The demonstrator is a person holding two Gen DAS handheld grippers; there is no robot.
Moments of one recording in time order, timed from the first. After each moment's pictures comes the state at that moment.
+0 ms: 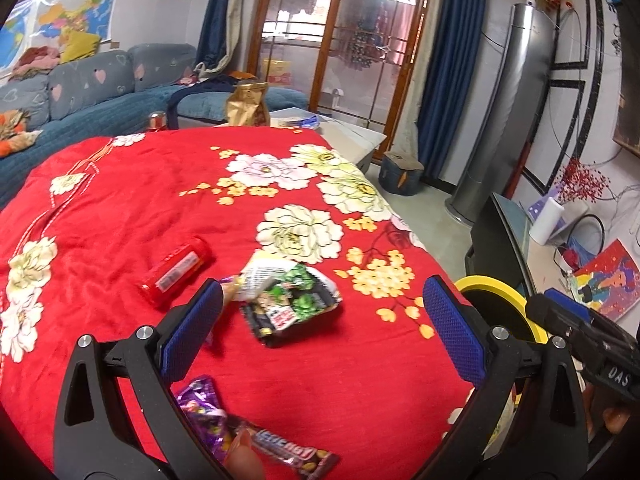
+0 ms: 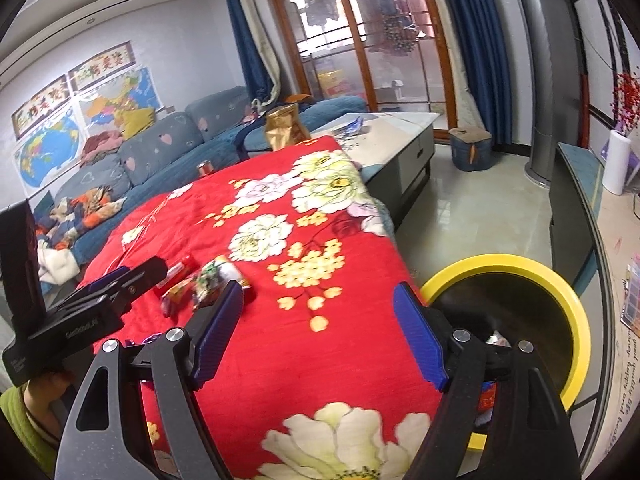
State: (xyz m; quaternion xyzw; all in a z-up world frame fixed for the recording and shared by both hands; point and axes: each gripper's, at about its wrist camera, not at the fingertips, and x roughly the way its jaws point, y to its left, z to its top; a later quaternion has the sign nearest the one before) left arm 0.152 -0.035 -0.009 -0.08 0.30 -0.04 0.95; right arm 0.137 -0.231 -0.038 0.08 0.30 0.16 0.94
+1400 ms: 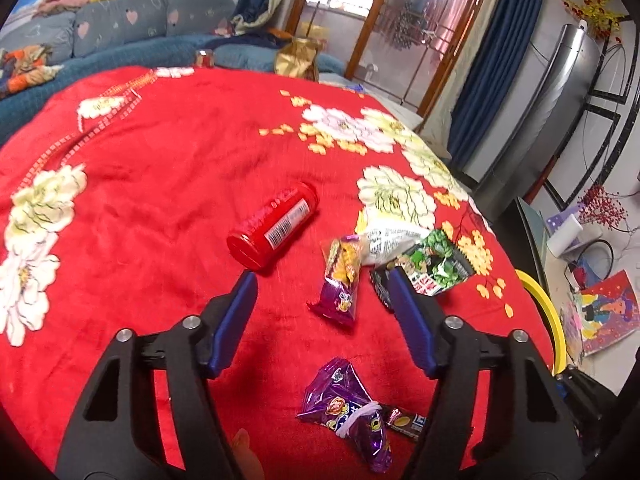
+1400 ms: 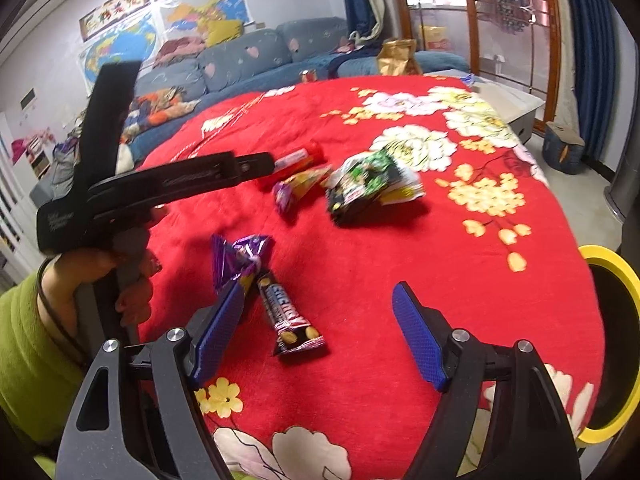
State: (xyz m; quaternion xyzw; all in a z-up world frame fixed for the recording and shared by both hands) left arm 0.163 0.068 -0.063 -0.15 0.36 -0.02 0.92; right arm 0.108 -0.092 -0.091 -0.04 0.38 0.31 0.87
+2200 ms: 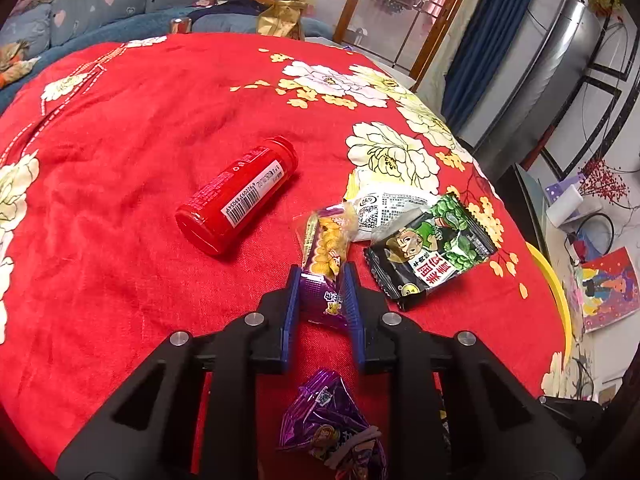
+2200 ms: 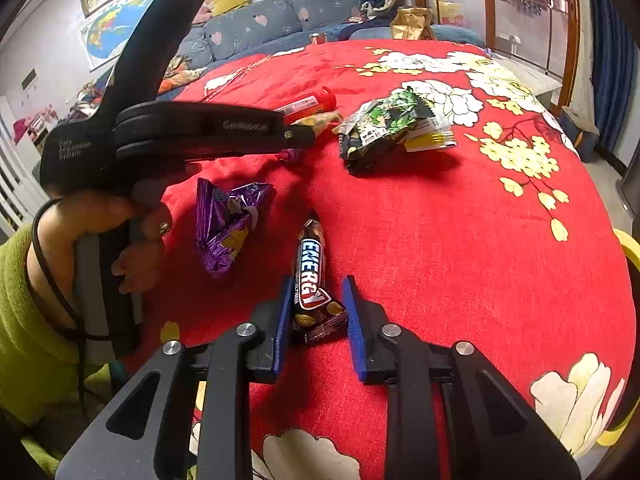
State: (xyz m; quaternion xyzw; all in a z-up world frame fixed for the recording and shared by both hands) left arm 0.192 0.052 -0.087 -0.14 0.41 -0.04 0.90; right arm 0.114 -0.080 -0.125 -0.05 0.42 0.32 0.85
